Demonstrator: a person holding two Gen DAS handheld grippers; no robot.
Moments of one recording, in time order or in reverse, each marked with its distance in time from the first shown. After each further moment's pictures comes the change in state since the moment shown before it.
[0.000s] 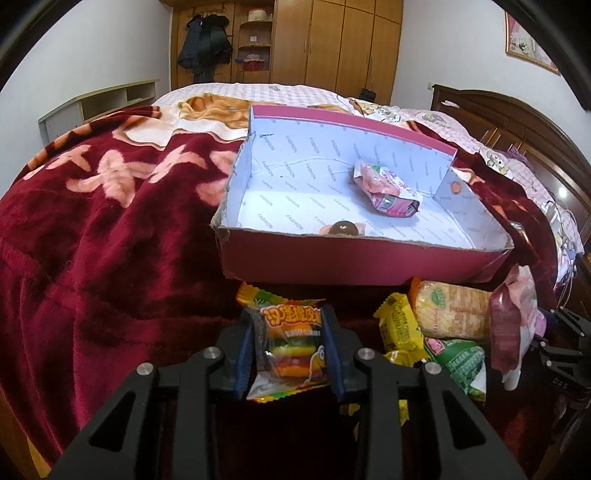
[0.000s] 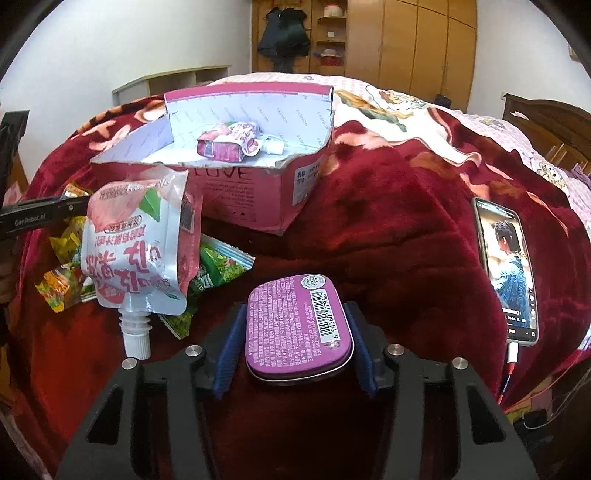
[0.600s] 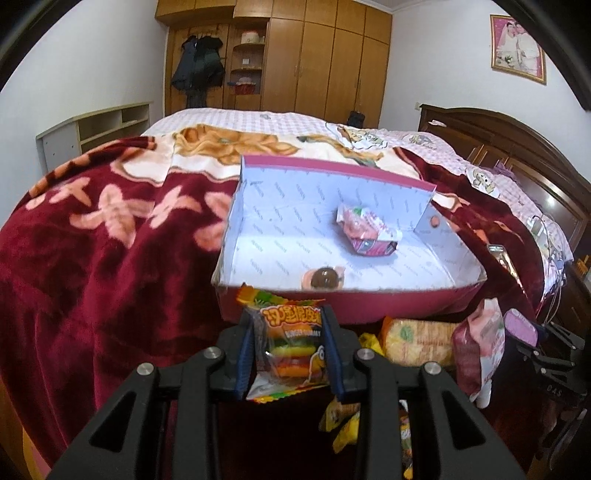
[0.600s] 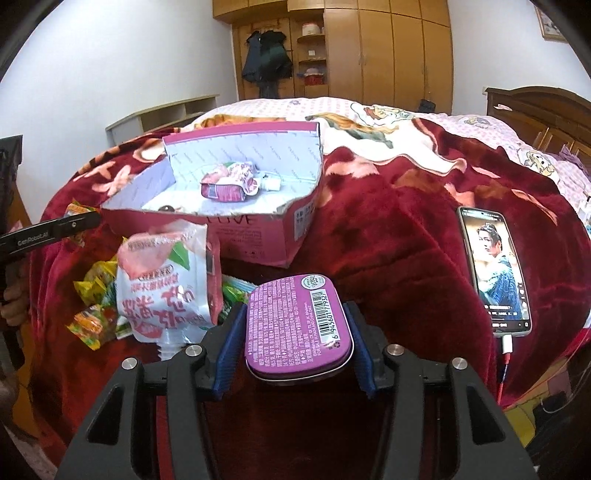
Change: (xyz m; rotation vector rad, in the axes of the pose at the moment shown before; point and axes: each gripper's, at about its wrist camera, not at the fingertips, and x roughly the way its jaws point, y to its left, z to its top) left arm -0.027 -0.005 0.026 0.020 -0.100 -0.033; right arm -0.026 0.002 0.009 0.094 -0.086 0.014
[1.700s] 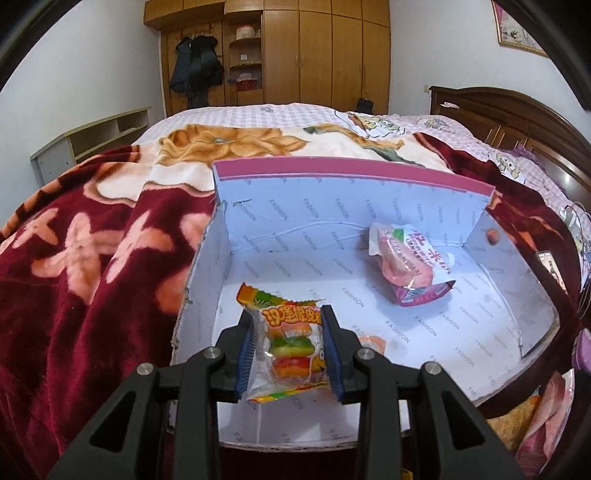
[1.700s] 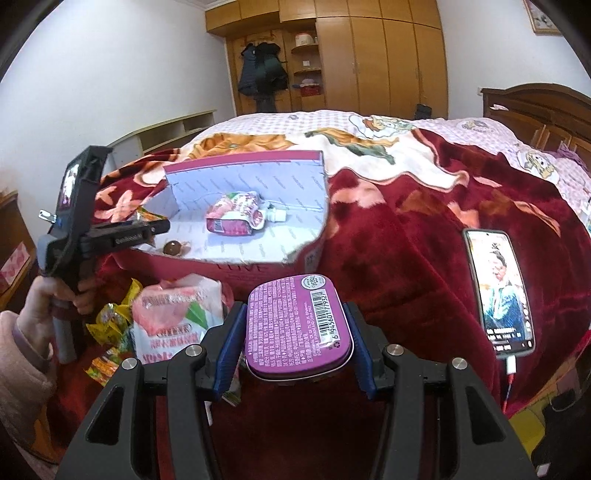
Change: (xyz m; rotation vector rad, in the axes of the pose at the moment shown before) left arm 0.099 -0.008 0.044 0.063 0.030 0.079; right arm 0.000 0.005 0.028 0.027 -0.042 0.020
